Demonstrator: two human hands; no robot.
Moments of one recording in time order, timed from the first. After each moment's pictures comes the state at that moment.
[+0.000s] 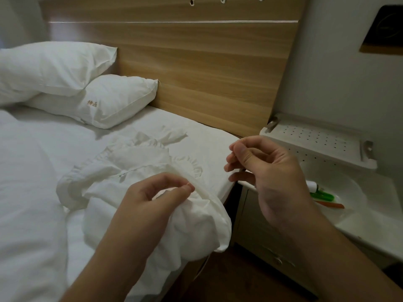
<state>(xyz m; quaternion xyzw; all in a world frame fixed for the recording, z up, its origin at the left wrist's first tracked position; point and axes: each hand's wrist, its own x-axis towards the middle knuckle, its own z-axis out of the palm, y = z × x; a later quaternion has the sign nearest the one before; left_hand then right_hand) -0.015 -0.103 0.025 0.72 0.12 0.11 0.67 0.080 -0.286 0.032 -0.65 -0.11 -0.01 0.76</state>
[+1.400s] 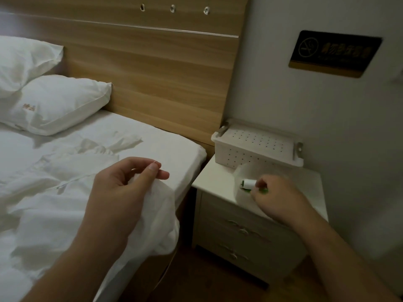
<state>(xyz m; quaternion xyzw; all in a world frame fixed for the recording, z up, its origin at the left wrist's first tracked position) 0.026 -0.151 0.024 0.73 0.08 0.21 0.65 0.110 -0.437 -0.001 -0.98 0.02 0.00 0.21</state>
